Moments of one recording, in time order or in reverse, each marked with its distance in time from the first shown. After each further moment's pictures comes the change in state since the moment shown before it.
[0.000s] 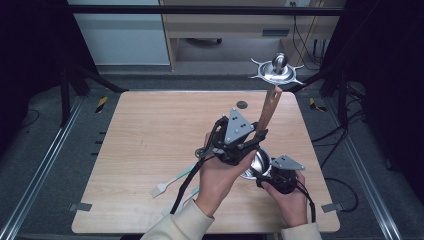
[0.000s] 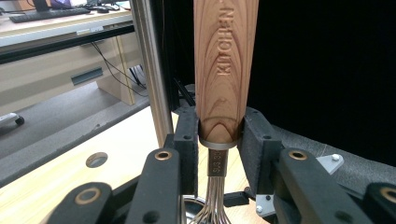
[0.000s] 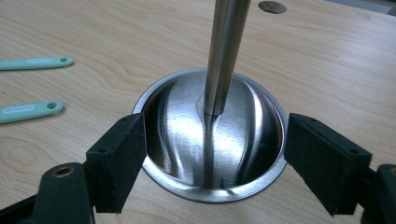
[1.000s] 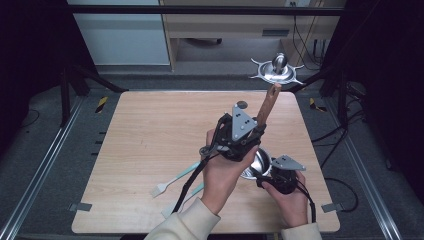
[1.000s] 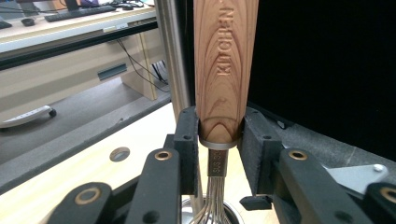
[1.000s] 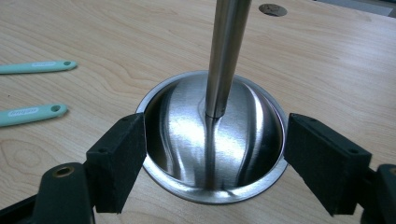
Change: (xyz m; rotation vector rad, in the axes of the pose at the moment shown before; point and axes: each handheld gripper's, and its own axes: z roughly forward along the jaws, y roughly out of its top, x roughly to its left) left arm 0.000 0.004 0.009 0.026 0.106 0.012; right arm 0.000 0.000 -0.002 -0.010 0.008 0.007
